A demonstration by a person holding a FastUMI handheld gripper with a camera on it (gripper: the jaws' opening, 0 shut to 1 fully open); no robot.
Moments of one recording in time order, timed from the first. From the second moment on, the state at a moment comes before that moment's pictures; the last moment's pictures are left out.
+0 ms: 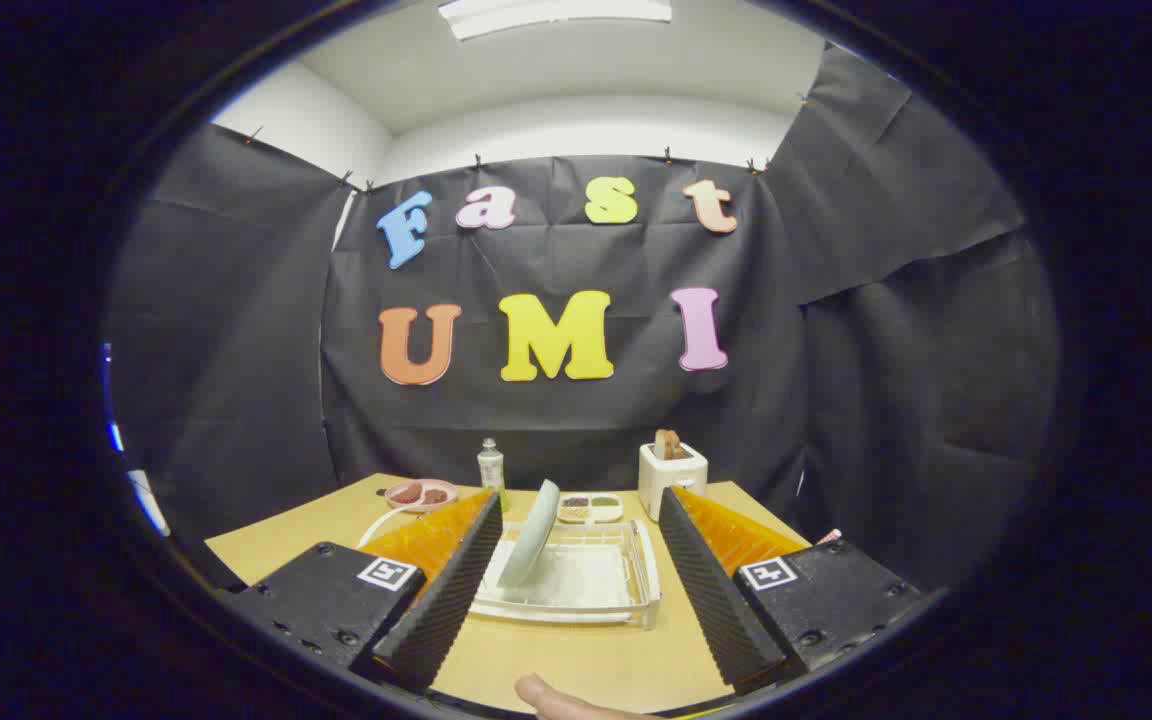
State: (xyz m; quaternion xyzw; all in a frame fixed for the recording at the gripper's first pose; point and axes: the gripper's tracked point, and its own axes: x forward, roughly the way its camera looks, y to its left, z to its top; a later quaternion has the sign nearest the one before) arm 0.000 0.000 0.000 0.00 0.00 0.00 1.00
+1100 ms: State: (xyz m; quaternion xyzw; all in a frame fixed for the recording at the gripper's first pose) arm 0.126 0.014 0.008 -0.04 0.14 0.01 0.99
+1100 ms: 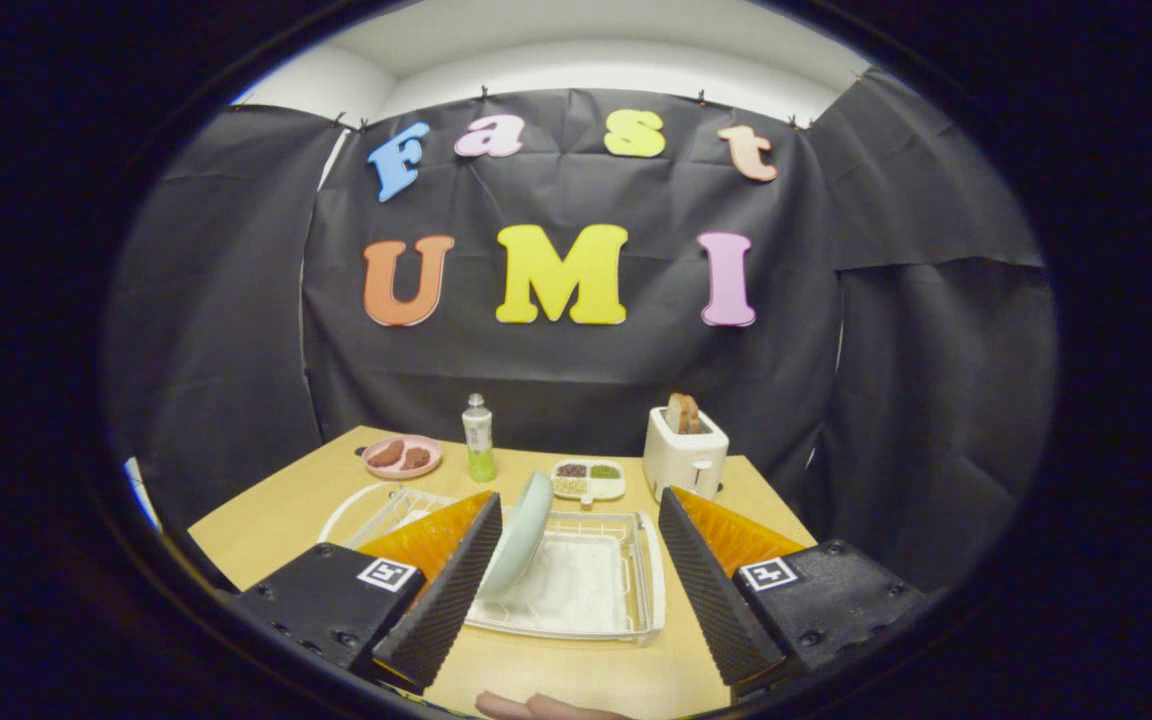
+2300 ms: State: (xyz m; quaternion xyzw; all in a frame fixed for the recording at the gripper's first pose) arm 0.275 0.058 -0.084 0.01 0.50 -0.02 0.87
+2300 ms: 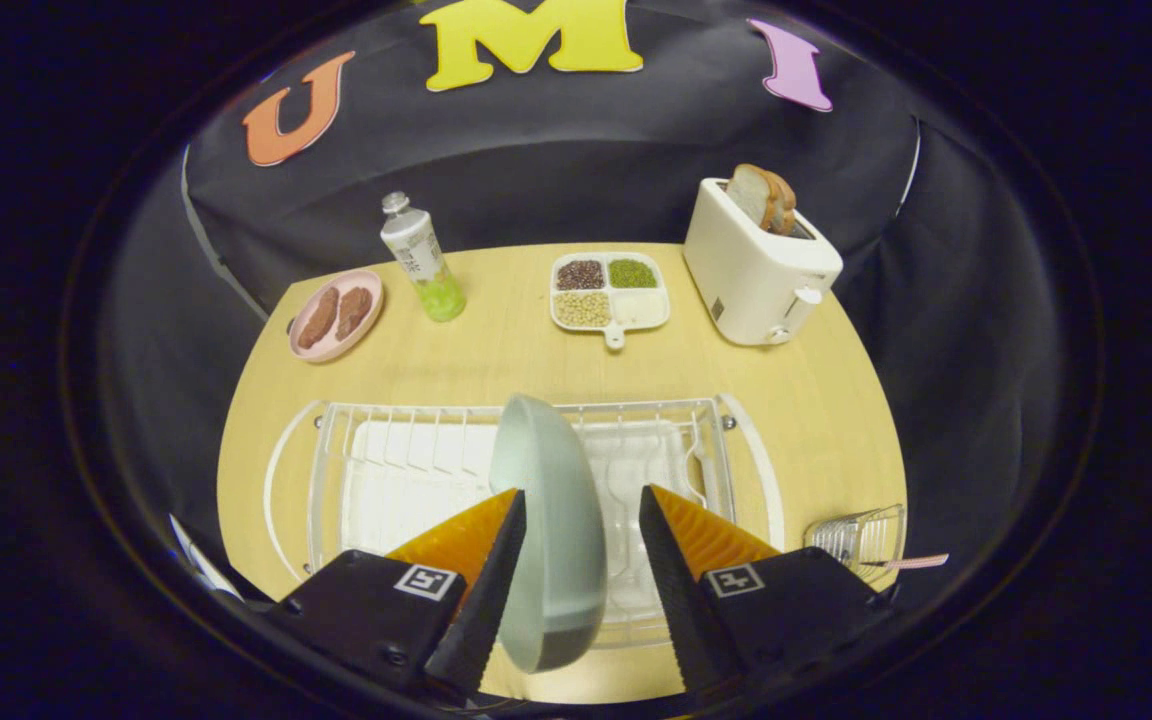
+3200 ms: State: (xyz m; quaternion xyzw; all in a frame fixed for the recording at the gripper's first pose) arm 0.251 0.048 -0.061 -0.12 0.50 -0.13 0.85
